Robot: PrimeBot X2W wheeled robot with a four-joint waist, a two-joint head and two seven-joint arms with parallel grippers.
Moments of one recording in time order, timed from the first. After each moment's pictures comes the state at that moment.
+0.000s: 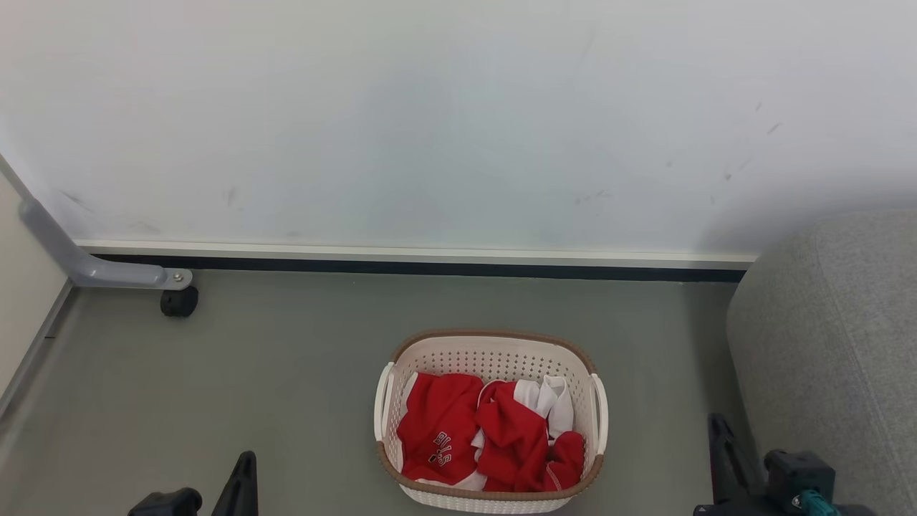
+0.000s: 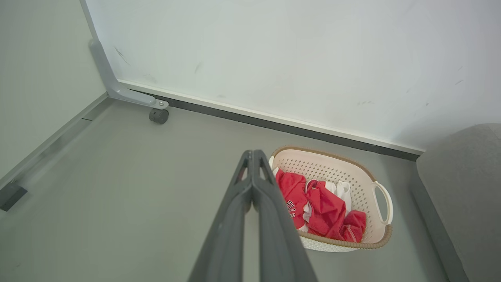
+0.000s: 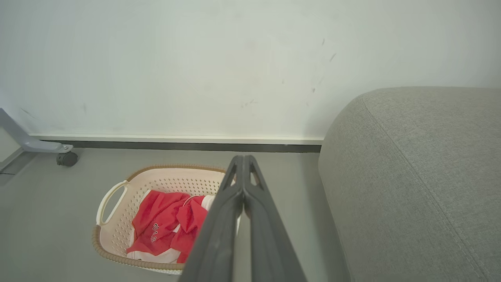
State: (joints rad) left arm 0.09 0.10 -0.10 0.17 -0.38 0.06 -0.04; right arm 0.02 -0.04 0.13 0.19 0.09 -0.11 -0.08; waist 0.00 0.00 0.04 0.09
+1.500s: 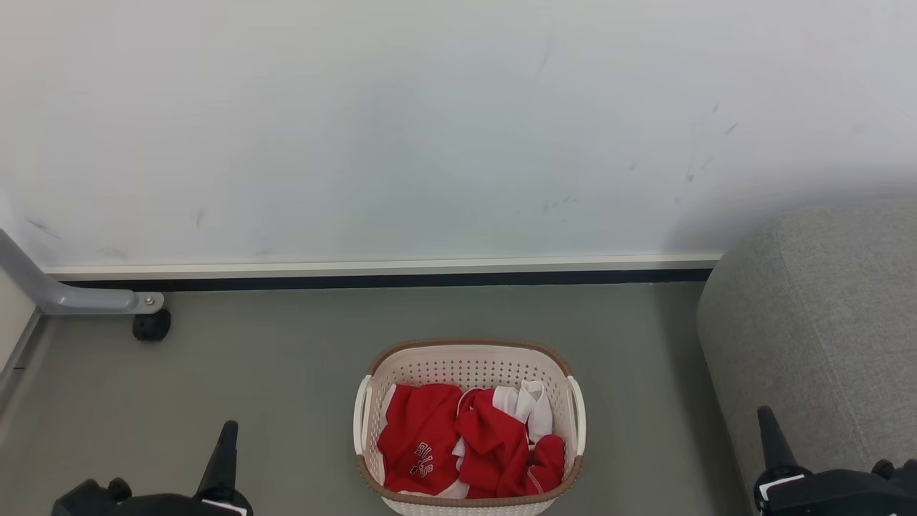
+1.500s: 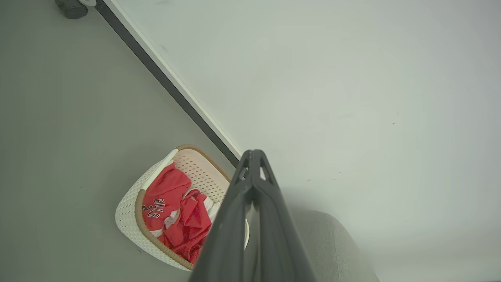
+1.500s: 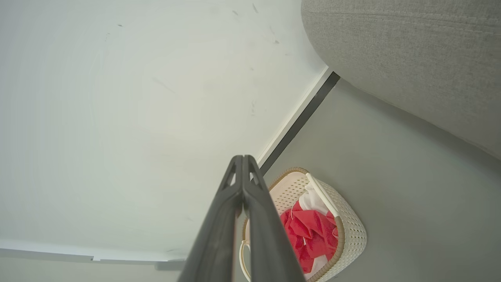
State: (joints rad) left arm -0.01 0.06 0.02 0.25 -1.15 -0.05 0.06; right arm -0.04 -0.04 -0.04 0.26 1.07 0.04 0.05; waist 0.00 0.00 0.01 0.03
